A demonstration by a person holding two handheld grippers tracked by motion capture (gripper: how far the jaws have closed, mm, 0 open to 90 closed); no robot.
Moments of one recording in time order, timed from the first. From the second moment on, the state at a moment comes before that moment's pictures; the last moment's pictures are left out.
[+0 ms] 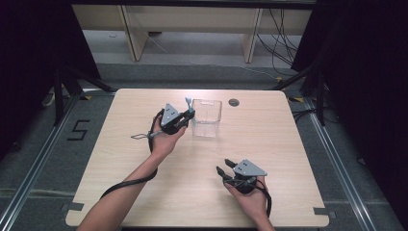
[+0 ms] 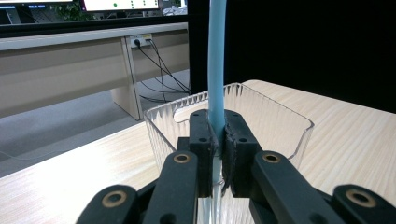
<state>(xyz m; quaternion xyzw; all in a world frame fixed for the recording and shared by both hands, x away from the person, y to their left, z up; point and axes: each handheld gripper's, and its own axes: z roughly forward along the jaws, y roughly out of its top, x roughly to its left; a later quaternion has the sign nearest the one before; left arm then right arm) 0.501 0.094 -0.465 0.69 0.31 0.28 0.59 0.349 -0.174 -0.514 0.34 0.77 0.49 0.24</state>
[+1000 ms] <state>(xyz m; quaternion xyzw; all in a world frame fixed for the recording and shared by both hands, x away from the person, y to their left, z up) 0.504 0.095 -0.473 0.70 0.32 0.27 0.58 0.349 -0.173 -0.514 0.34 0.77 0.49 0.24</state>
